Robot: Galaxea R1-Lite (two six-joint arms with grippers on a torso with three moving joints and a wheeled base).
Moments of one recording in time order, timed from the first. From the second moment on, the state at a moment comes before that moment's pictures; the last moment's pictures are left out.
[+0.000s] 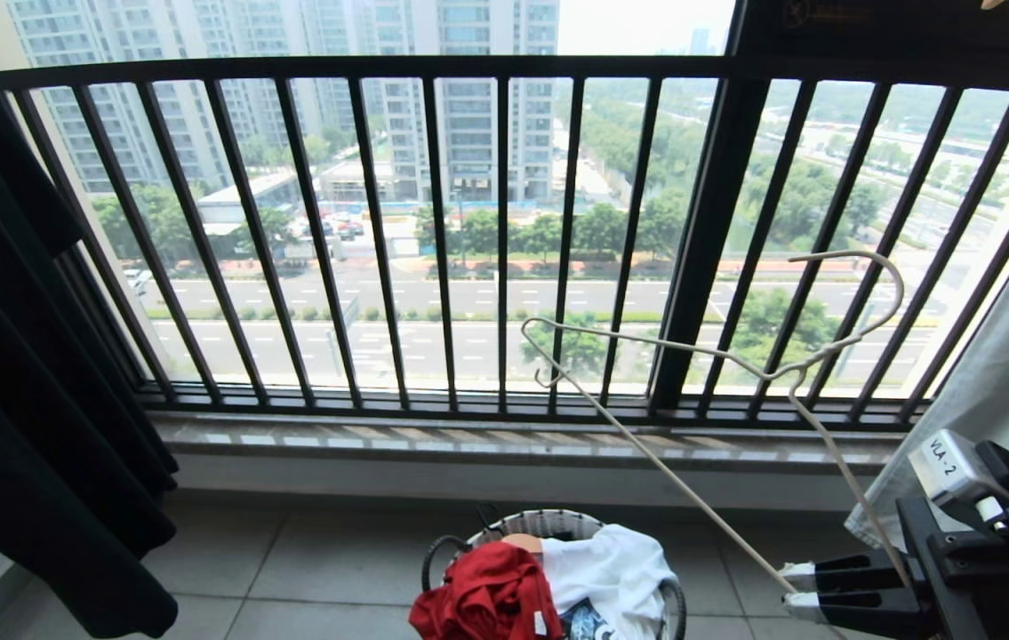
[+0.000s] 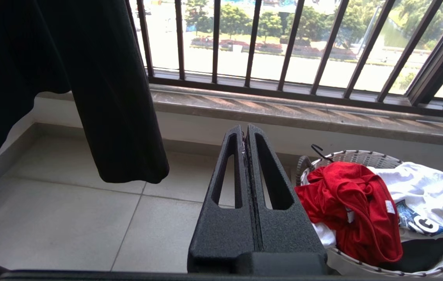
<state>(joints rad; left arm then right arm) 0.00 0.00 0.00 0.00 0.05 -0.08 0.16 1.27 -0.55 0.02 0.84 -0.58</state>
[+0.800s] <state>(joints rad) 0.00 0.00 0.00 0.00 0.05 -0.08 0.16 1.27 -0.55 0.00 0.84 -0.53</state>
